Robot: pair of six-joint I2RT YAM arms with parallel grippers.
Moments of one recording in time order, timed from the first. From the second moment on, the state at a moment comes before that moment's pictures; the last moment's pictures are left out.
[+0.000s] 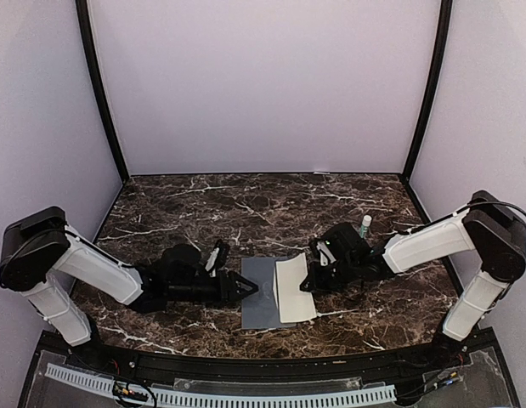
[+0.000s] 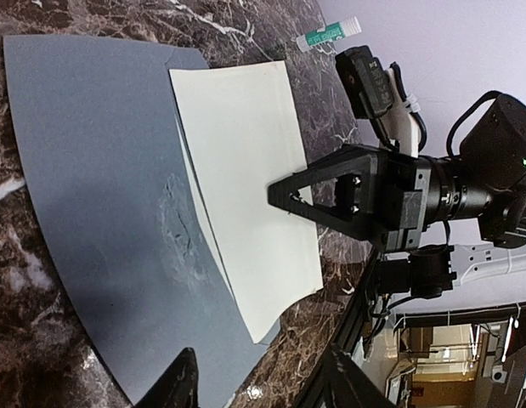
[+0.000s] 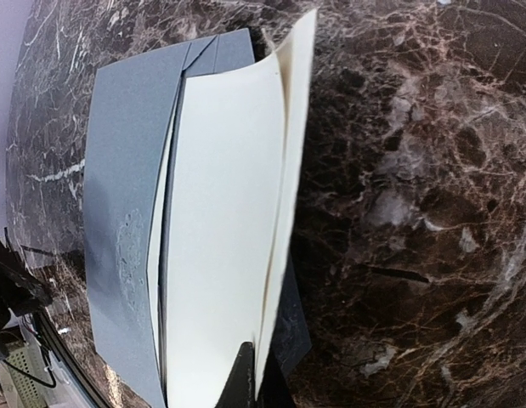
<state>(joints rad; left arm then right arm) -0.96 1.64 0.48 0.69 0.28 -1.06 0.84 1.65 0.72 0.01 -0.24 0.79</state>
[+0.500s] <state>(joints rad) -0.92 1.65 0.50 0.51 0.24 -1.01 0.84 1.65 0.74 0.01 -0.23 0.78</state>
